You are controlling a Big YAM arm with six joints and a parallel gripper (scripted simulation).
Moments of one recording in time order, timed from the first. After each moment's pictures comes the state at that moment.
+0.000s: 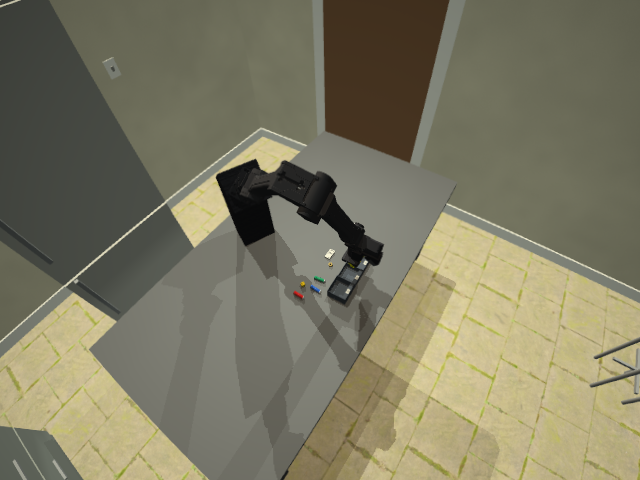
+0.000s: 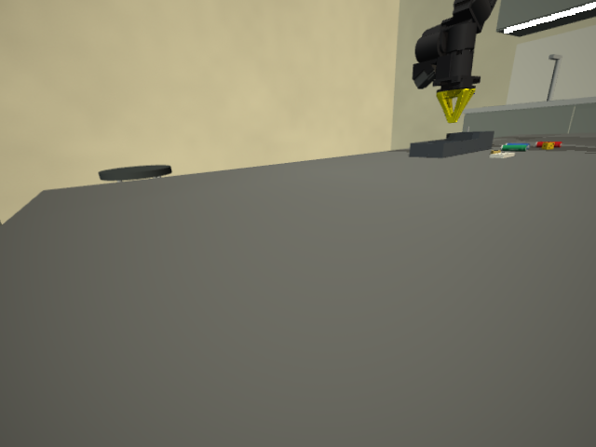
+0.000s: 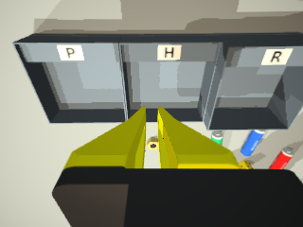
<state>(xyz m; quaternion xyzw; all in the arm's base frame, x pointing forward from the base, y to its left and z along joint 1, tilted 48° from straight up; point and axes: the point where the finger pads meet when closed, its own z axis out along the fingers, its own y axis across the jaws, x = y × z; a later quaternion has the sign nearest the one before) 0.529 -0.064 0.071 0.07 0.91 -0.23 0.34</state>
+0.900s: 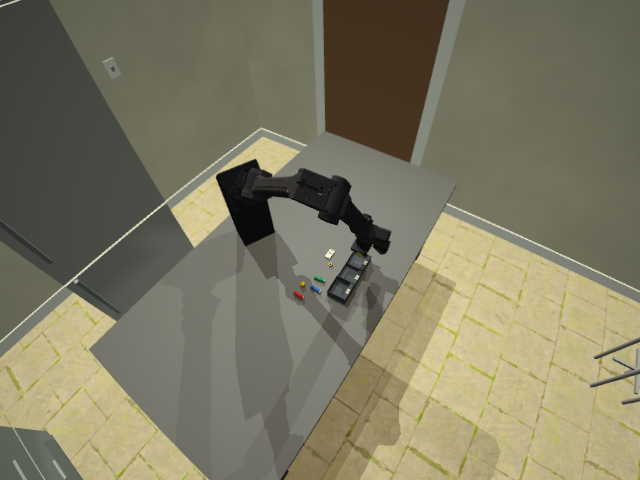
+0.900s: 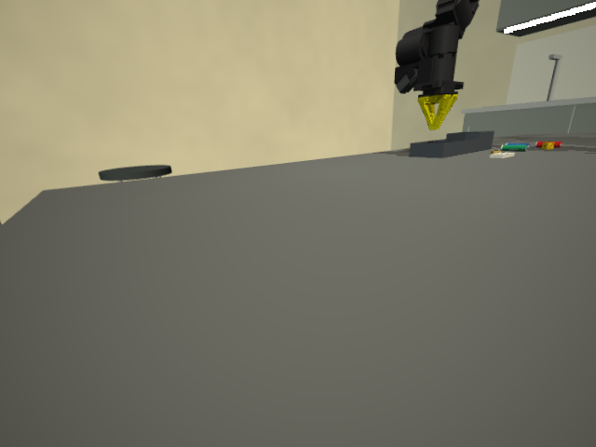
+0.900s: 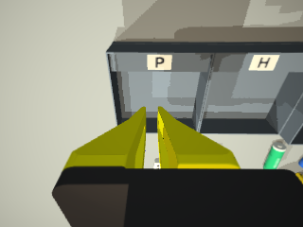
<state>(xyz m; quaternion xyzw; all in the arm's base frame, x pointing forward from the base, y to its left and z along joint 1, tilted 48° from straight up) 0.559 -0.003 0.039 0.06 0.91 -0.22 0.34</state>
